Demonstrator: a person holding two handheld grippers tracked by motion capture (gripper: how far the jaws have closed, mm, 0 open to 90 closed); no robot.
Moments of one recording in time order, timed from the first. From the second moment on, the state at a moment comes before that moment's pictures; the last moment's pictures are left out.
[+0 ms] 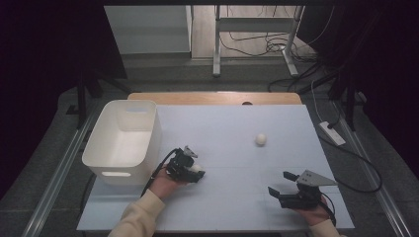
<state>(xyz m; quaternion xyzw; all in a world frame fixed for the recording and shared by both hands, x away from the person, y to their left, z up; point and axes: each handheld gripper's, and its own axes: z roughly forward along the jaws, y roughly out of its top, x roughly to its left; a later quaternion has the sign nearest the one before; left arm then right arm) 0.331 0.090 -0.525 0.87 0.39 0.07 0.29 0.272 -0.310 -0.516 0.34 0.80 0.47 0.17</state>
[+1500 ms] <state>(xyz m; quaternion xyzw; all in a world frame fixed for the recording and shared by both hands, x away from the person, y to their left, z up) 0.318 0.098 -0.501 0.85 0.36 0.10 0.36 0.272 -0.311 -0.515 0.34 0.79 0.48 0.17</state>
